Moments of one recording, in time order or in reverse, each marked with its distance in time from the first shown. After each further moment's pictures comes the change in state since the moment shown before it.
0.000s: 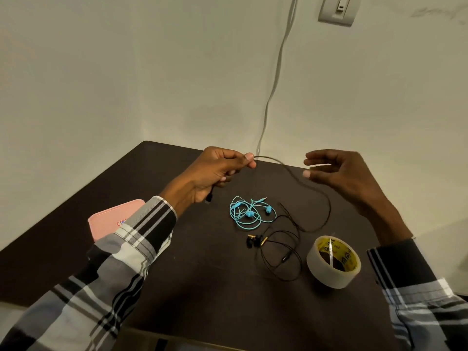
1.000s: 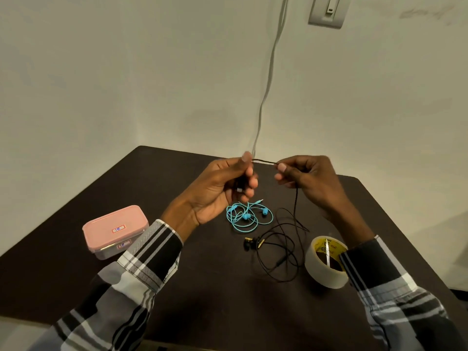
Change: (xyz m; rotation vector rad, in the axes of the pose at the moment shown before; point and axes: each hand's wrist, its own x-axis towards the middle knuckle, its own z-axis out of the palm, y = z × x) left_hand -0.026 0.007 0.027 -0.469 -0.240 0.055; right_hand 0.002 -0.011 0.044 0.243 0.004 -0.031
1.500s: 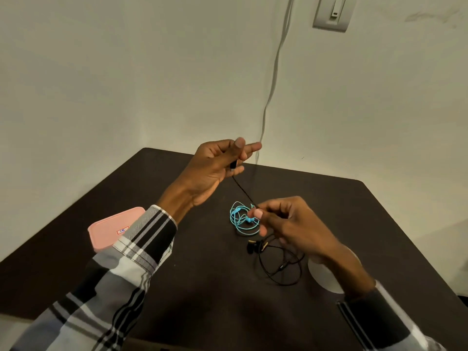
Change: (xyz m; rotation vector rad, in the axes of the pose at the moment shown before) left_hand 0.014 0.019 -0.019 0.287 0.127 0.165; right_hand -0.060 -0.016 0.035 0.010 -0.353 0.119
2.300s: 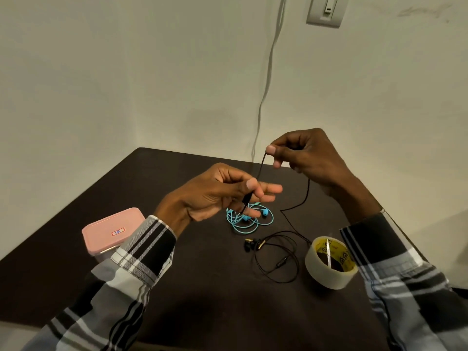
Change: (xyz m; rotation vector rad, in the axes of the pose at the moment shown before) left_hand -0.019 -0.010 0.006 -0.061 -0.419 -0.198; right_hand 0.053 -0.042 -0.062 -0.138 0.244 -0.225
